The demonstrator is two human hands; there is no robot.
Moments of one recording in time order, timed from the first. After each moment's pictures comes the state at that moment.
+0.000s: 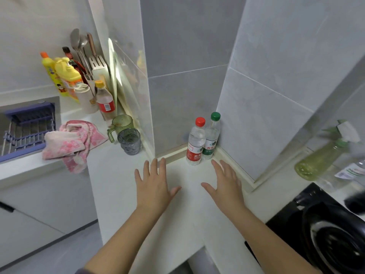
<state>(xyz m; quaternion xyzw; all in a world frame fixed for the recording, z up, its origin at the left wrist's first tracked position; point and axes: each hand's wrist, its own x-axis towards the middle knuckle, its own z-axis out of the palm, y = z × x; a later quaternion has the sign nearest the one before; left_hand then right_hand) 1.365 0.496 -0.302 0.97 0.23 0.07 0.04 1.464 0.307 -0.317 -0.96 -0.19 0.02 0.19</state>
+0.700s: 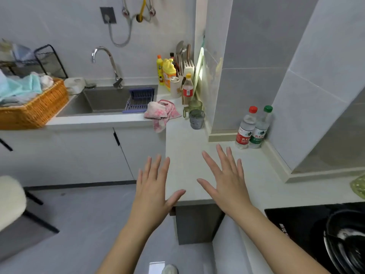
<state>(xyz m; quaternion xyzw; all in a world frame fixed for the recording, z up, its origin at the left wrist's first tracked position) 1.078 0.377 -0.238 0.91 0.36 0.17 0.10 1.271 0.267 -0.242 -0.83 -0.53 -0.04 0.16</state>
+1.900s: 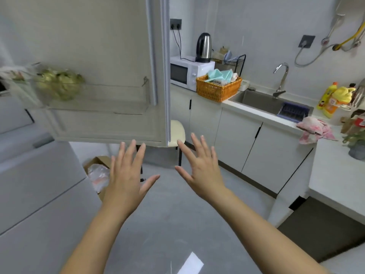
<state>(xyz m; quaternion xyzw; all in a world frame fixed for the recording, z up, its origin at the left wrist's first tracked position) 0.488 0.142 -0.185 0.68 0.68 0.26 -0.04 0.695 0.214 -0.191 -0.49 -0.84 0.00 0.23</state>
